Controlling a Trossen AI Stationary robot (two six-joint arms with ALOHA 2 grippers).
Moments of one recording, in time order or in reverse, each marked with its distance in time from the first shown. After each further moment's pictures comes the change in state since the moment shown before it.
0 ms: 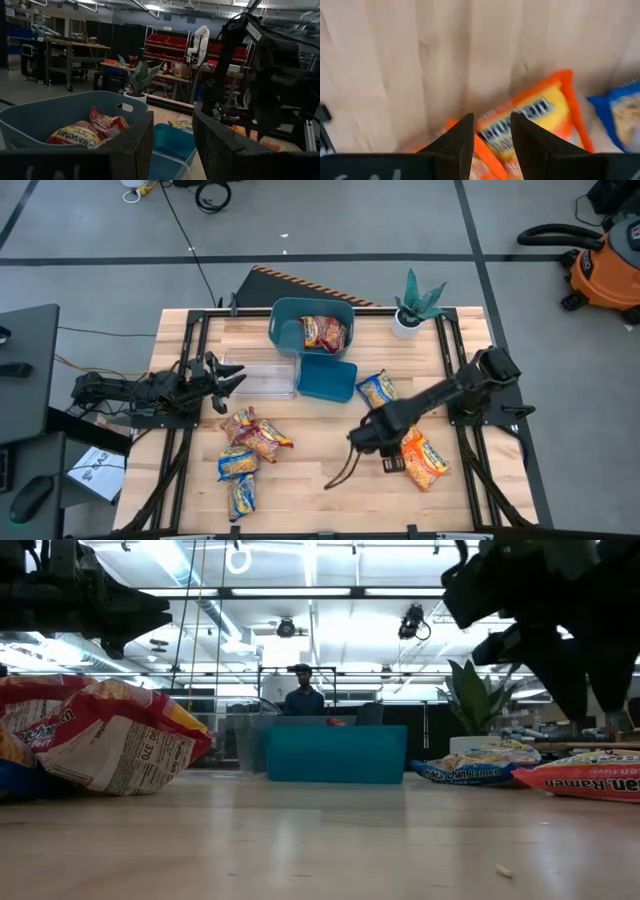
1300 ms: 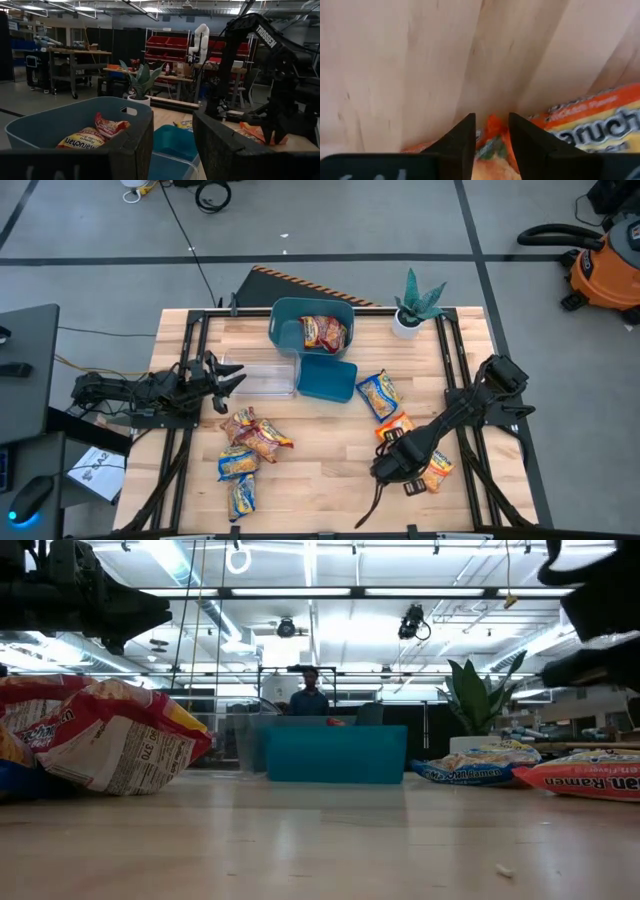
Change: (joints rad) left arm 0.000 0.000 0.000 0.007 0.000 0.079; right arm 0.221 0.000 -0.163 0.166 0.013 0.012
